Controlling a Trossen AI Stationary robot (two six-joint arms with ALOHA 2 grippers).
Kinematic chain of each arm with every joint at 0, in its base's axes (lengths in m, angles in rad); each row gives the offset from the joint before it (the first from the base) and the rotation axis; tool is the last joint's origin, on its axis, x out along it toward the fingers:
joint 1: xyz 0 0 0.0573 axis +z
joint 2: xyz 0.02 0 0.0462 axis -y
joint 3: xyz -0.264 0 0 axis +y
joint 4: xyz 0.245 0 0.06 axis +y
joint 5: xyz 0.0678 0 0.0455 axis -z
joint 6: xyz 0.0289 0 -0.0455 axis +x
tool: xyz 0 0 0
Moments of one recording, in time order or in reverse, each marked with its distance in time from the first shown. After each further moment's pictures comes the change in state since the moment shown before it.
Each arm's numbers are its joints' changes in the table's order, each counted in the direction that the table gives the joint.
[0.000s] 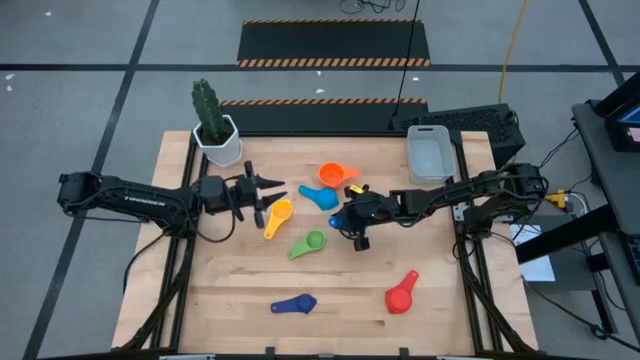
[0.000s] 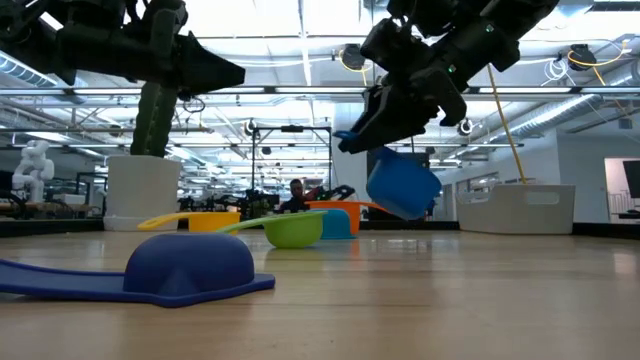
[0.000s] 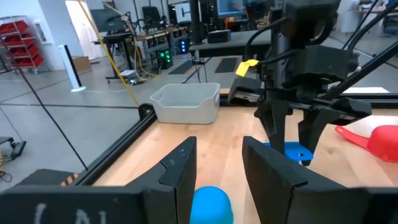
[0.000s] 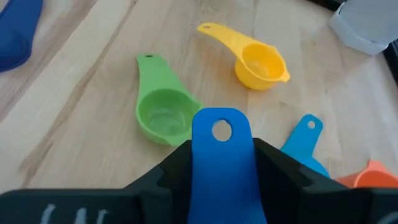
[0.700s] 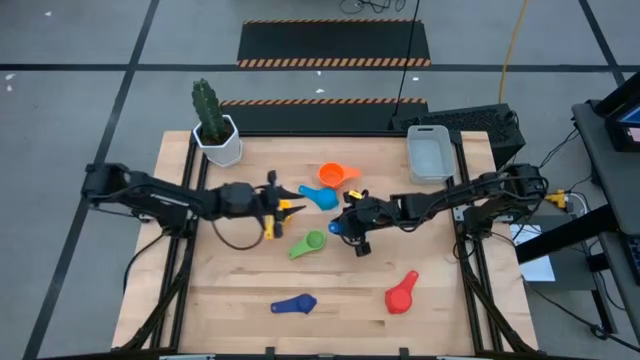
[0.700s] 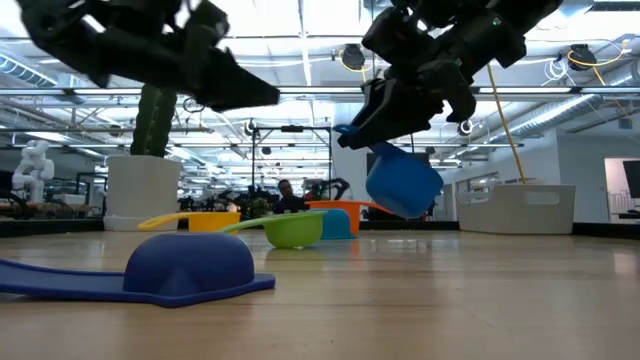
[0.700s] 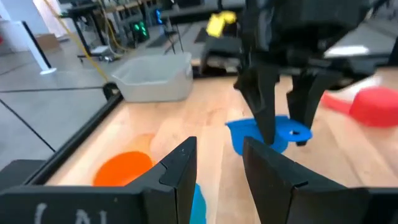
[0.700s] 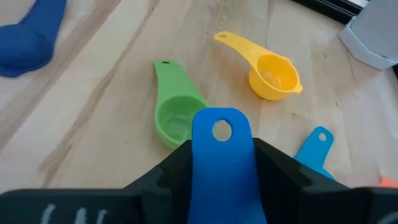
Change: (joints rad) left arm -0.061 -0.316 -0.152 -0.009 0.028 0.017; right arm 0.043 0.002 0.000 -0.007 0.002 -0.014
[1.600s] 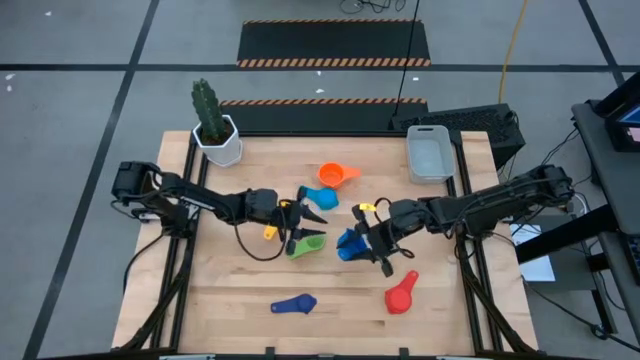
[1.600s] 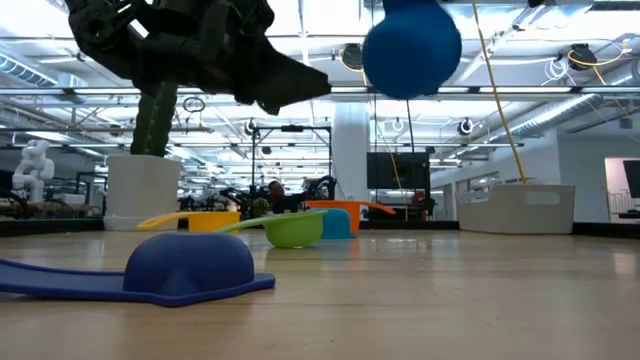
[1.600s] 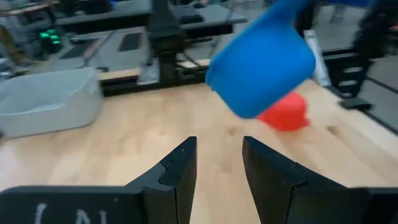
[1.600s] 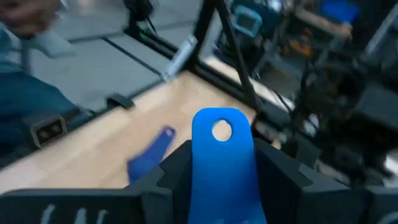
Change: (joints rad) left arm -0.034 -0.265 -0.179 -0.099 0.302 0.005; right arm 0.113 0.241 0.000 -0.129 -0.270 -0.068
